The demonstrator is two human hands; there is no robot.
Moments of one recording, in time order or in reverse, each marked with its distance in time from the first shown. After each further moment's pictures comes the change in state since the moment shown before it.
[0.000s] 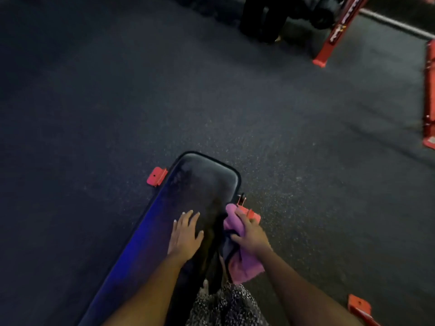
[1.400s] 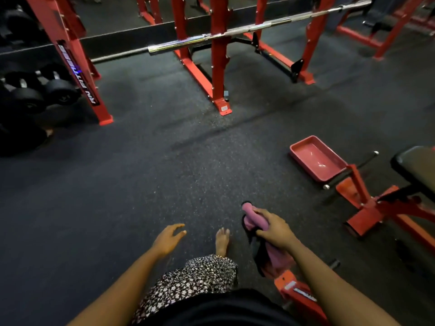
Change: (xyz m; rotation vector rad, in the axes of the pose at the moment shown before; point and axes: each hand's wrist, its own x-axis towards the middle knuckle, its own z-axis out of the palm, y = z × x) left_hand 0.150 0.657 0.113 0.221 -0.519 0.488; right_hand -0.126 0.561 -0.346 0.492 0.618 0.334
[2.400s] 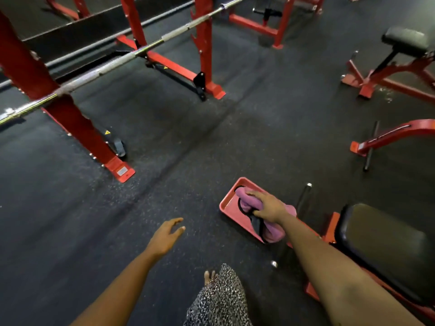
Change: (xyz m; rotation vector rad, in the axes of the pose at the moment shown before) left_hand 0.502 0.617 -0.001 0.107 -0.231 0.250; right_hand 0.428 0.317 -0.505 0.016 0.088 0.312
